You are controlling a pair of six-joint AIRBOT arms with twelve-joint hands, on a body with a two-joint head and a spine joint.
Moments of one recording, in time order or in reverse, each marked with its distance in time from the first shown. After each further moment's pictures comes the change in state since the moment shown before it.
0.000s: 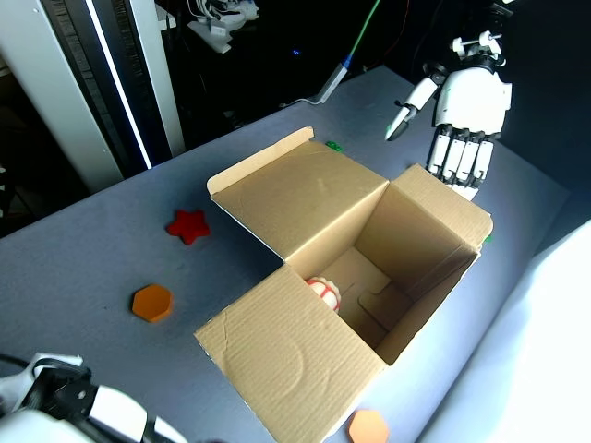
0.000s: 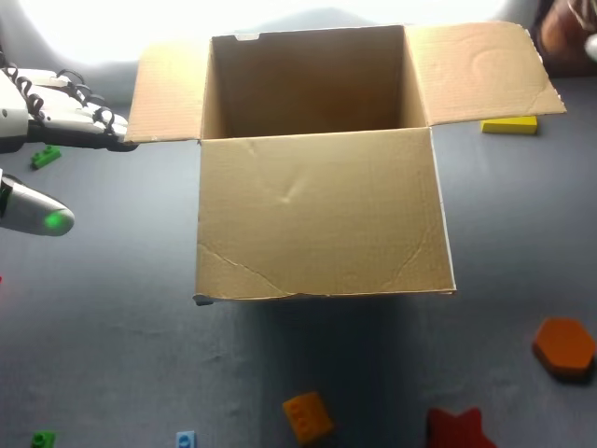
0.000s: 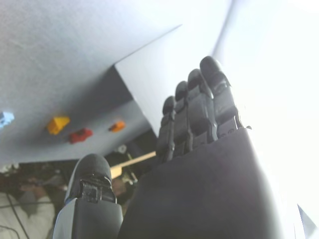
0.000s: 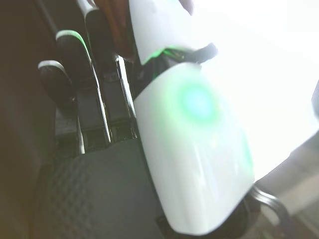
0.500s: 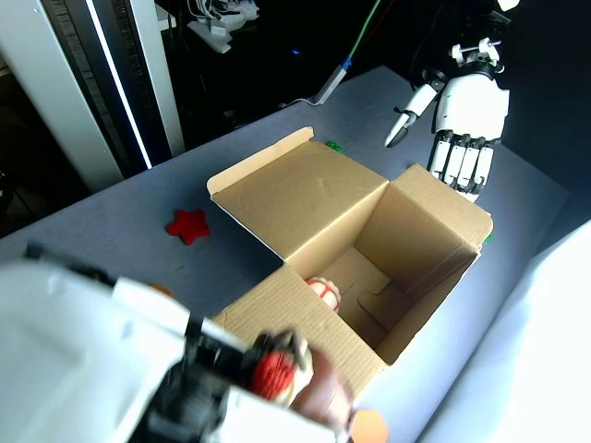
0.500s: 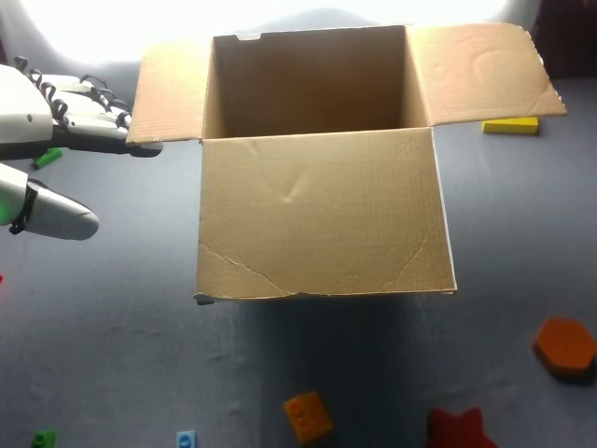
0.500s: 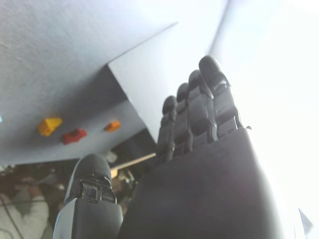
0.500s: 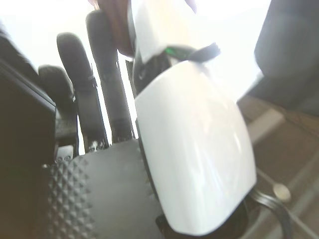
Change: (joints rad) left arm 0.004 -0.023 -0.014 -0.027 0.013 0.006; right arm 0.095 0.039 -0.146 -0.453 0.116 0.298
